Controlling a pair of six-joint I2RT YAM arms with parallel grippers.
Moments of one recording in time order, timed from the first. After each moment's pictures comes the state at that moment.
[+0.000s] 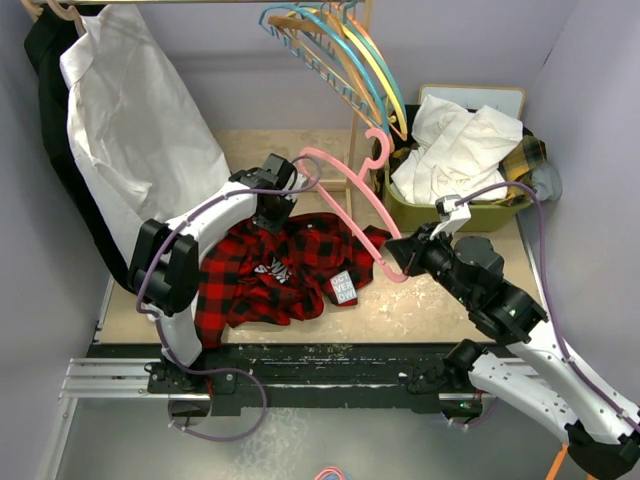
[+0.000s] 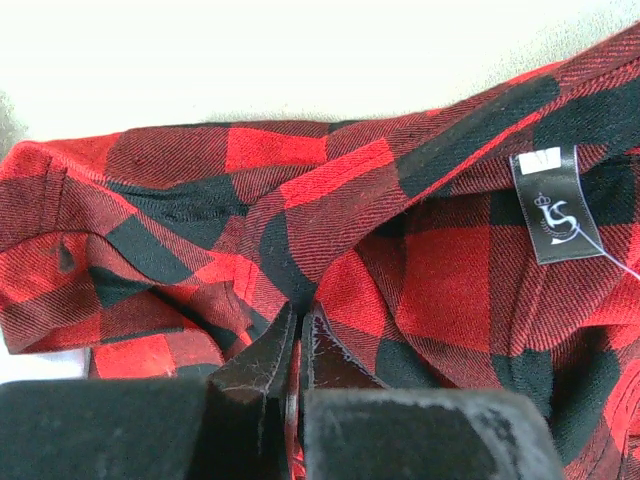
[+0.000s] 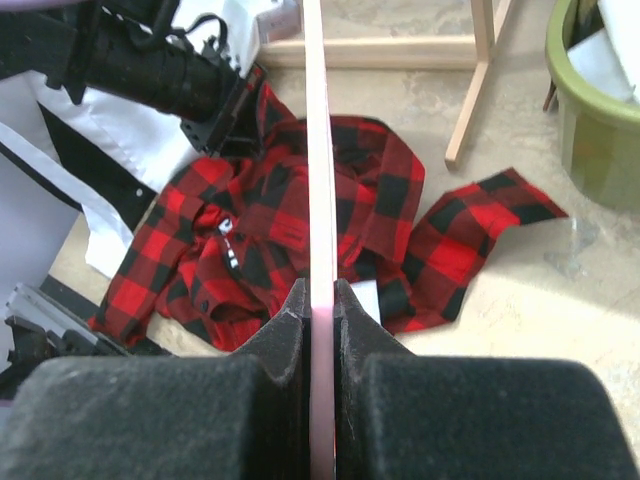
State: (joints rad) left arm -0.48 1.83 1.44 -0.78 -0.04 0.01; right arm 0.70 0.65 0.81 -0.40 0.16 0.47
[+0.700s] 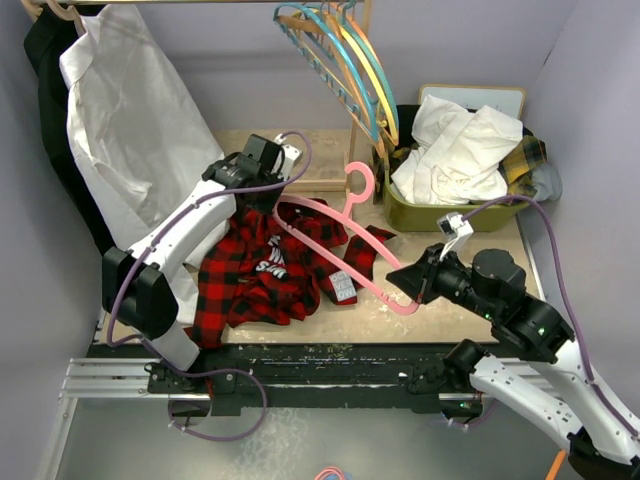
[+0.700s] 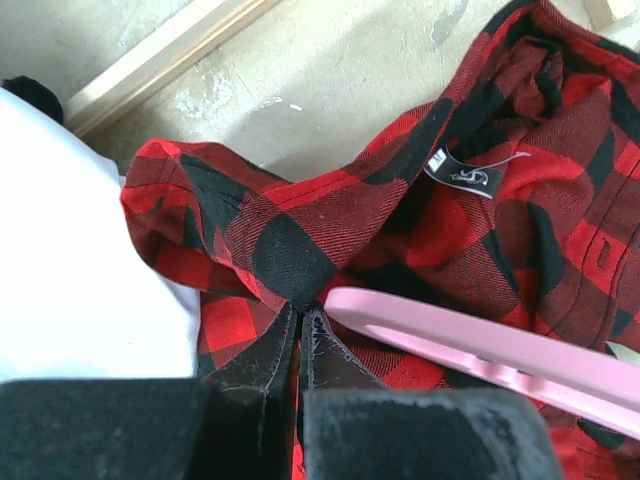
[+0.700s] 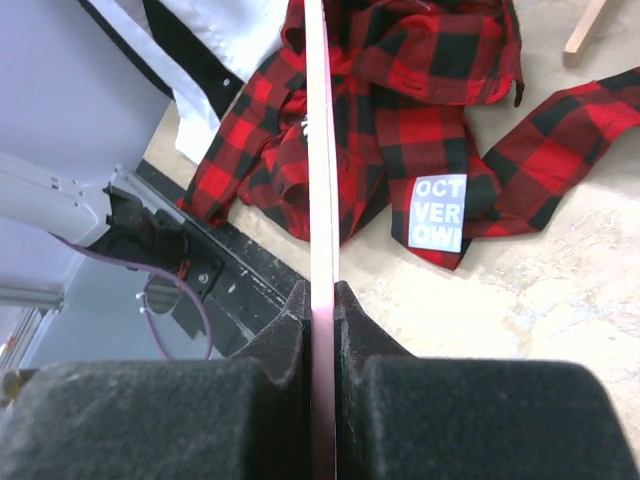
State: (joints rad) left arm -0.48 1.64 1.51 -0.80 -0.13 0.09; right arm 0.70 0.54 0.87 -0.68 -0.10 0.54
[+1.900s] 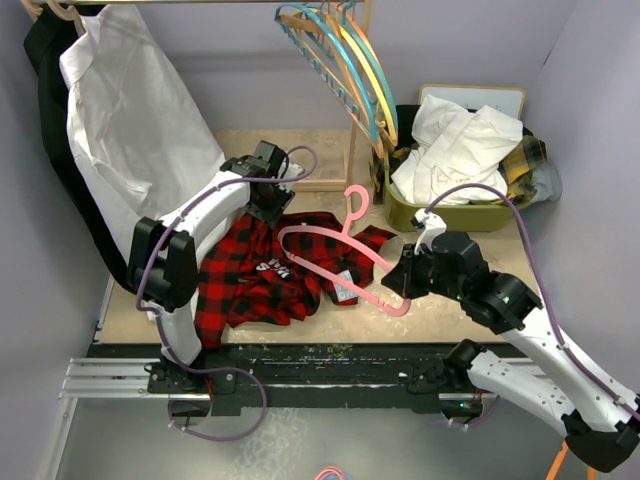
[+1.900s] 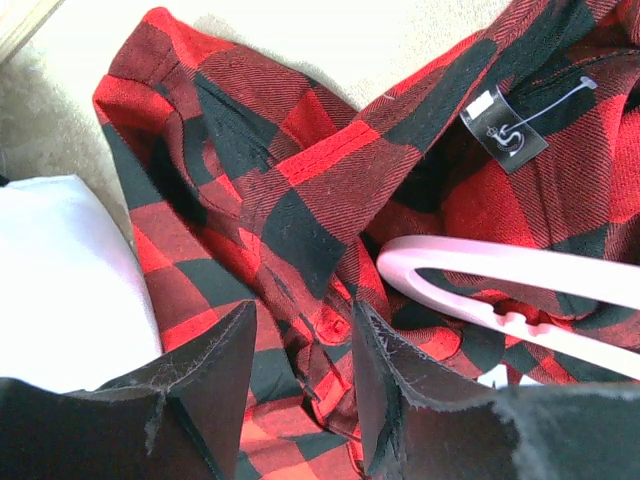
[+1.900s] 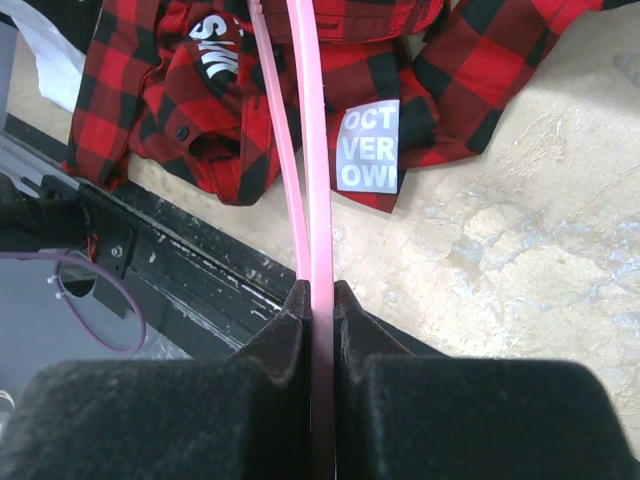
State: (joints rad) left arm -0.42 1.85 1.55 -0.87 -0.03 0.15; right arm 0.70 0.74 0.88 -0.79 -0.04 0.53
